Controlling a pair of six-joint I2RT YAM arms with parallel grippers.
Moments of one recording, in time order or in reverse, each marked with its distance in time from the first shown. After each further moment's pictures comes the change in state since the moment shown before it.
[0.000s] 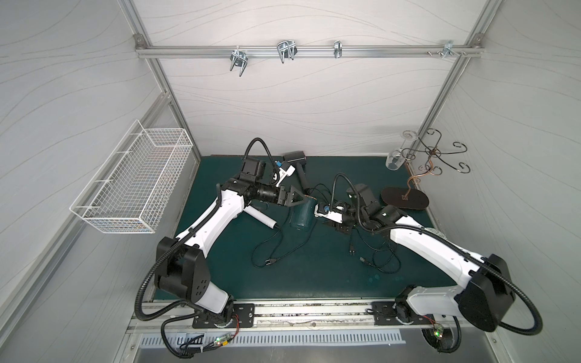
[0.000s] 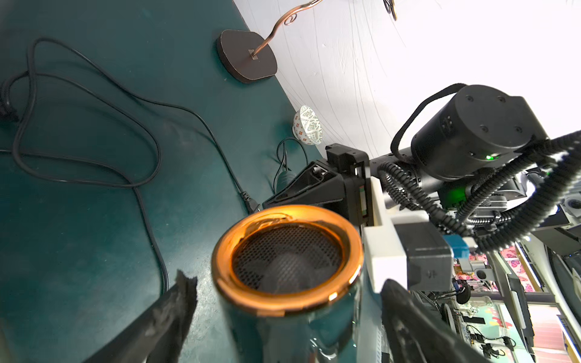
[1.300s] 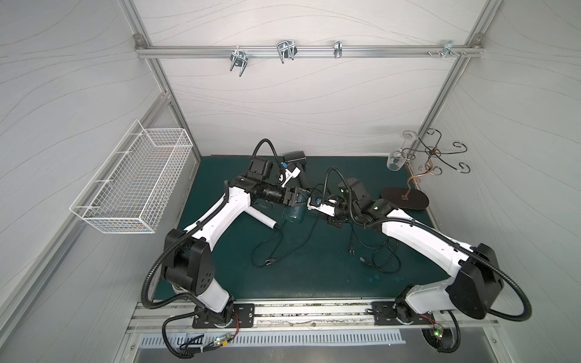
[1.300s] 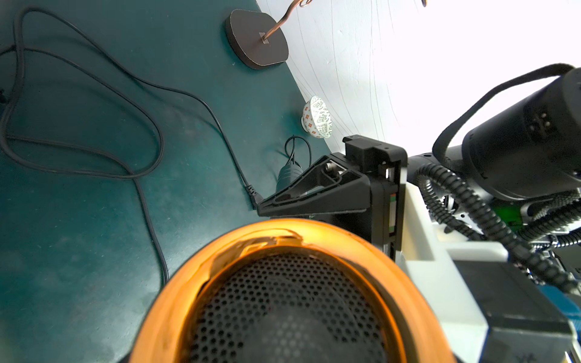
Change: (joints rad) left arm -0.044 0.064 0.039 -0.012 -0.049 -0.028; right arm 0.032 0.087 0.101 0.023 0.045 0.066
